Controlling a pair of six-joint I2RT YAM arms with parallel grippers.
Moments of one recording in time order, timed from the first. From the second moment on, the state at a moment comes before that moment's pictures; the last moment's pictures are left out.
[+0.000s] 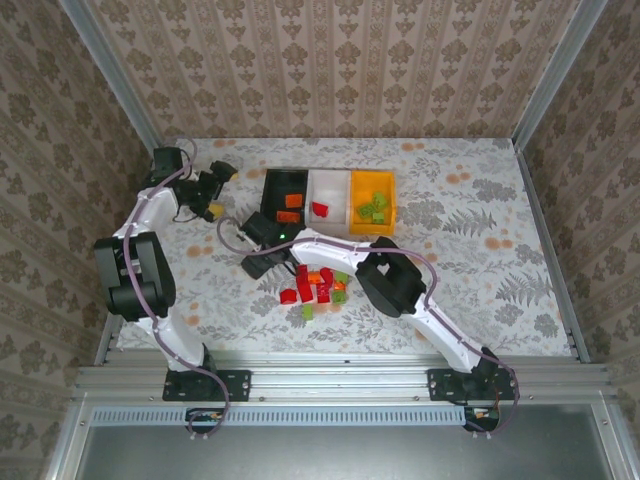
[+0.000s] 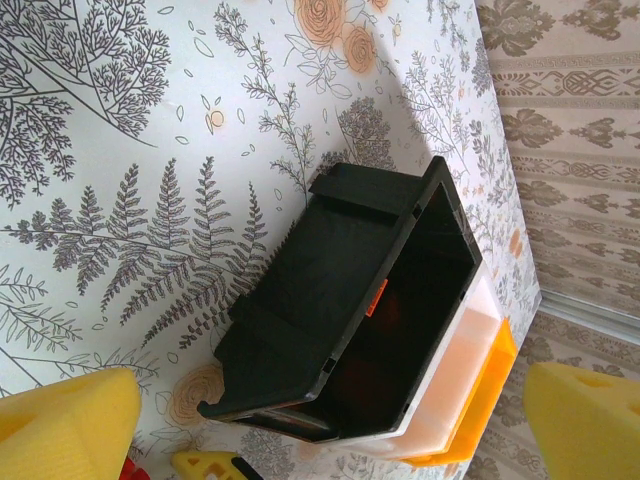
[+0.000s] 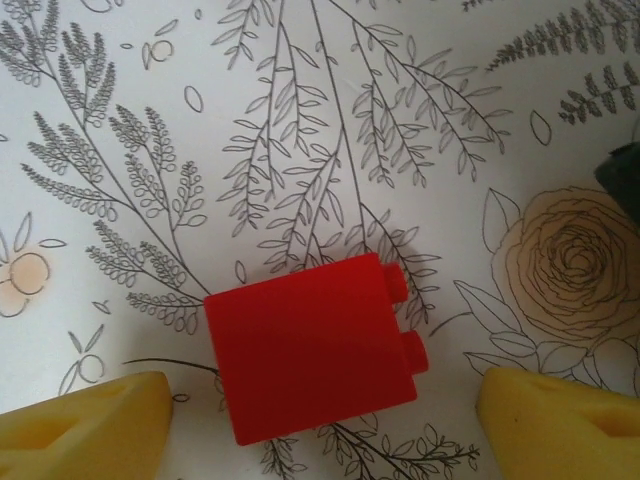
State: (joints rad) left arm 0.08 1.78 1.35 -0.50 0.59 -0.85; right arm 0.94 2.49 2.08 -0.58 0.08 0.10
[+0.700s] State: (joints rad) left arm 0.09 1.77 1.35 -0.48 0.61 -0.86; right arm 0.95 2.56 2.18 -0.56 0.10 0.03
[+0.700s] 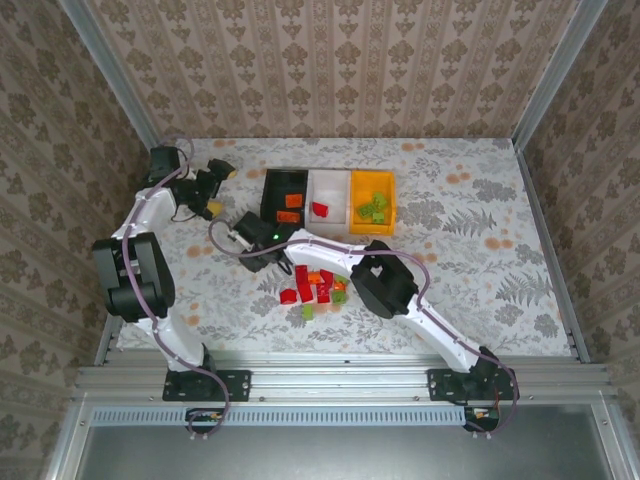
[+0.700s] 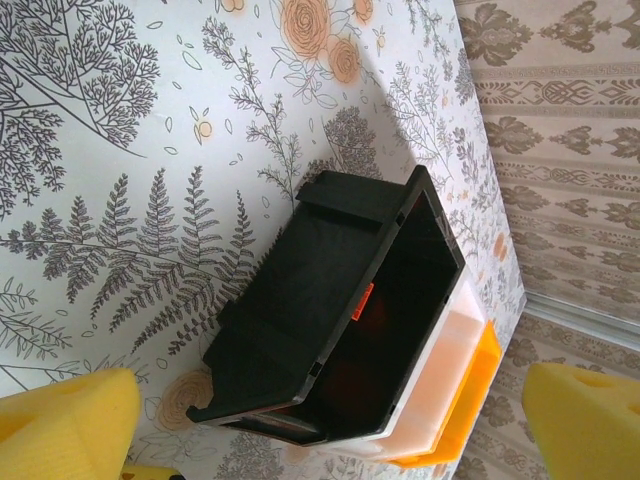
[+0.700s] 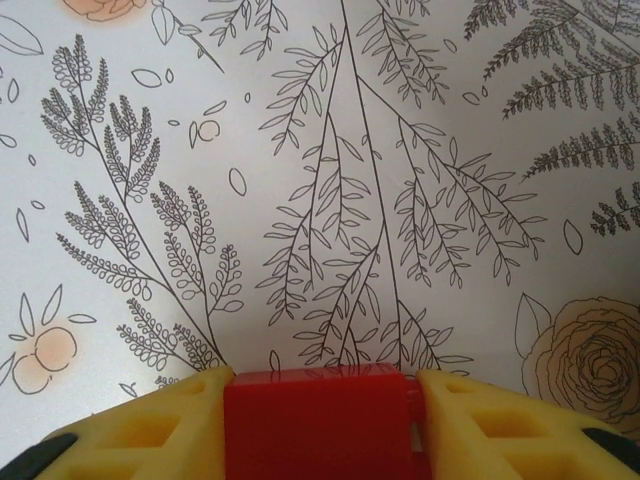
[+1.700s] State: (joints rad) left arm -0.14 1.77 1.35 -0.44 0.68 -0.89; right arm 0.56 2.15 1.79 -0.45 0.09 0.22
